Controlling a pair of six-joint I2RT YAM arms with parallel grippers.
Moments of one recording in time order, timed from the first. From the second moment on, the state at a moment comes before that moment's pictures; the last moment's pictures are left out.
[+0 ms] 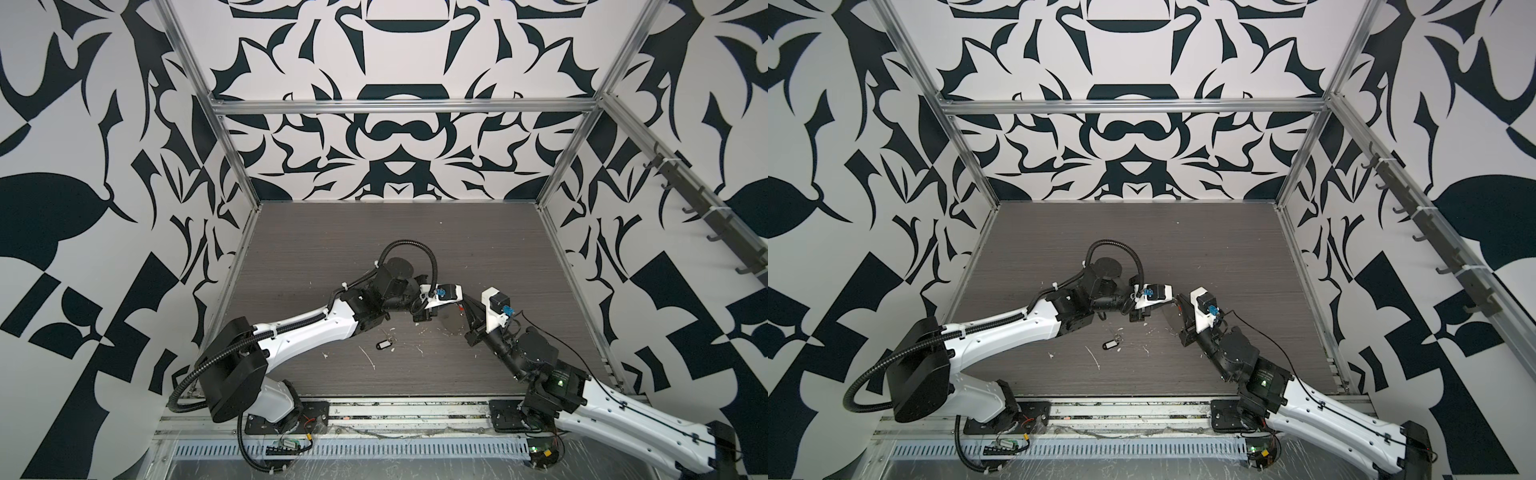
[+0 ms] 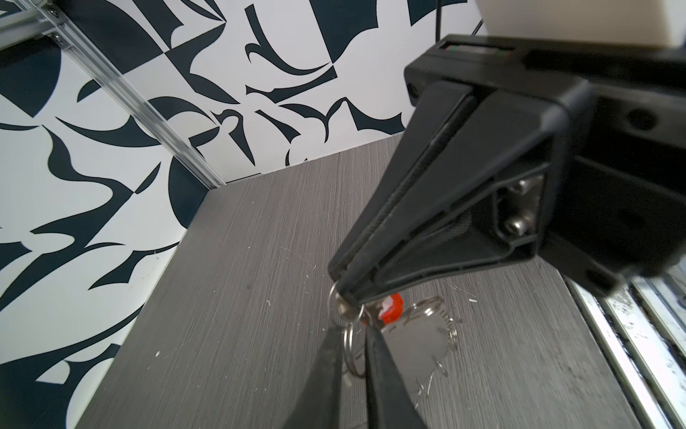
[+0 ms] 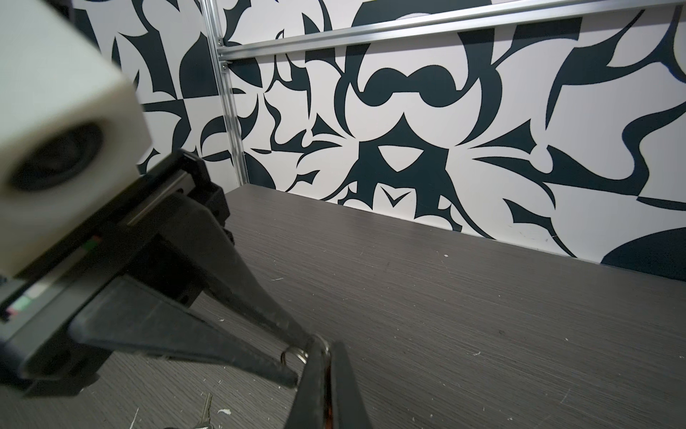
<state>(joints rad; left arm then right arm) -0.97 1.46 0.97 0.13 0.44 0.55 1.00 0.48 0.28 0.16 0.46 0.08</state>
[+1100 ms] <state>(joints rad) -0.97 1.47 0.97 0.14 0.42 0.56 1.00 0.48 0.28 0.16 0.47 0.08</state>
